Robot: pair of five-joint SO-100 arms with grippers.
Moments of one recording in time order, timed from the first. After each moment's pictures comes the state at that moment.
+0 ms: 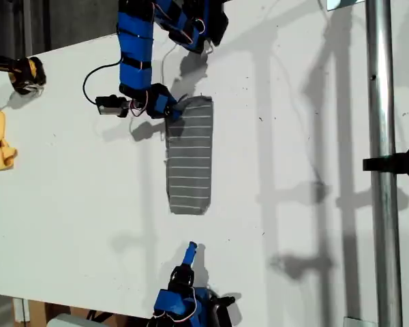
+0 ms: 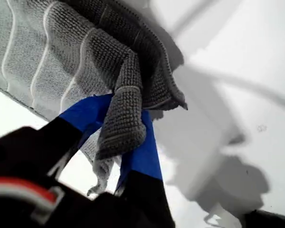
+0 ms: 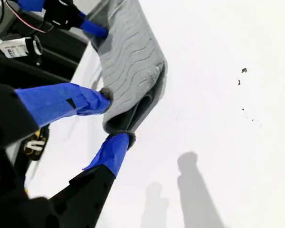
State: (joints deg) arm 0 -9.1 198.6 170.0 72.9 -65.0; arm 1 24.5 98.8 121.1 66.5 62.5
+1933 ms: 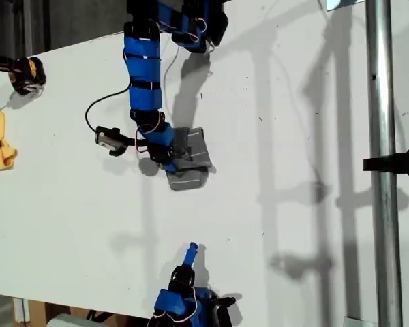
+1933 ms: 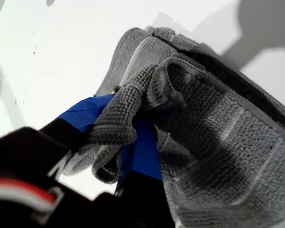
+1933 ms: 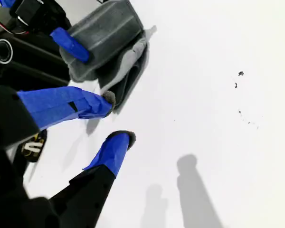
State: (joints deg) arm 0 -8.2 198.6 170.0 72.9 -65.6; arm 1 13.2 75.9 94.9 34.3 67.3
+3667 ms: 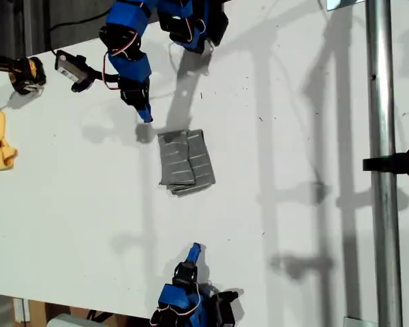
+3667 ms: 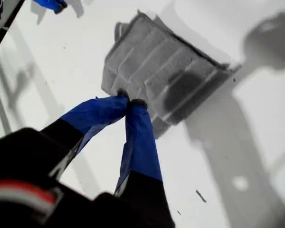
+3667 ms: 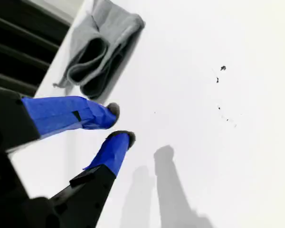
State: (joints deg) arm 0 -7.9 198.6 176.0 70.5 -71.5; arm 1 21.3 134.4 117.9 64.3 62.4
